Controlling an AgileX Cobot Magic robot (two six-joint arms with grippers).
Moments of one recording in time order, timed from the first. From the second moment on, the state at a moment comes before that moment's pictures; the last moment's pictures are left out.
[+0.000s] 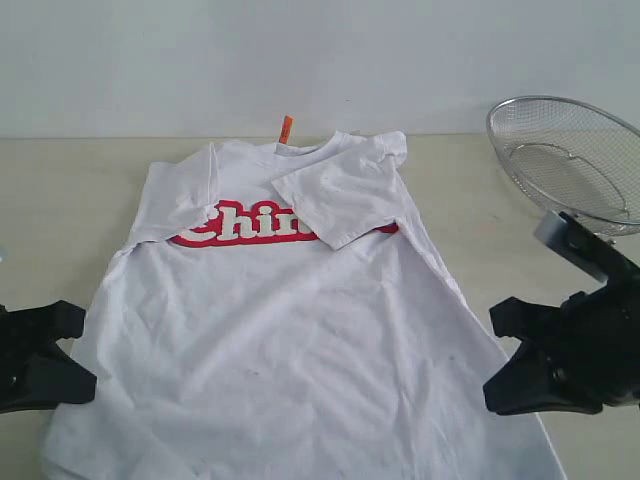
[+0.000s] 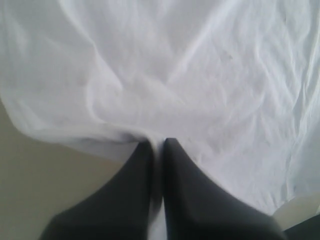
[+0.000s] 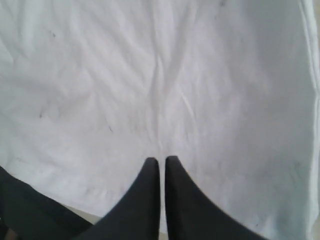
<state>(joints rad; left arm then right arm) 0.00 1.33 -0.48 -0.84 0.70 0.46 -0.06 1.44 -0.56 0.93 0.85 -0.60</state>
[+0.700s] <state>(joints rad) 0.00 1.33 -0.49 -0.84 0.70 0.46 -0.06 1.44 -0.56 0.59 0.80 -0.35</state>
